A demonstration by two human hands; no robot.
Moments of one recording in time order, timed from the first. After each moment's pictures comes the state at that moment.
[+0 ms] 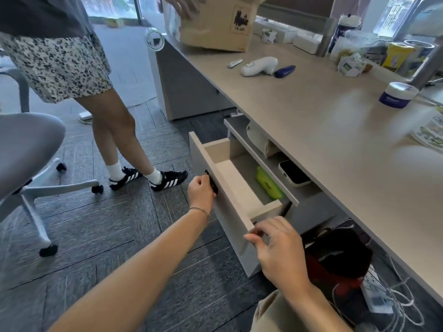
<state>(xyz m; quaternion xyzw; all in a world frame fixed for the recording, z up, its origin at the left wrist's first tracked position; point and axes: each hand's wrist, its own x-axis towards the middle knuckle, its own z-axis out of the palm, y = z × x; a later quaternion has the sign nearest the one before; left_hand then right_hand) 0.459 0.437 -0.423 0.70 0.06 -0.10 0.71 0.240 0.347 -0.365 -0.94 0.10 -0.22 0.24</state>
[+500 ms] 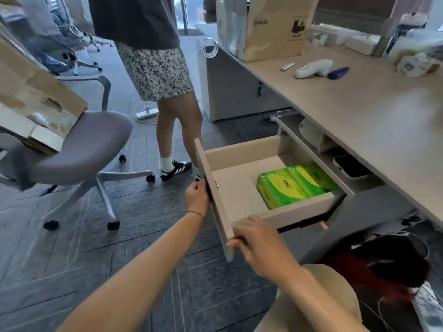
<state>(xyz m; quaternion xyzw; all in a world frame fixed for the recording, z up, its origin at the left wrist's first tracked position) 0.443 0.601 -0.414 0.70 0.15 -0.03 0.70 0.265 0.471 -0.359 -0.95 -0.14 -0.09 0.26</state>
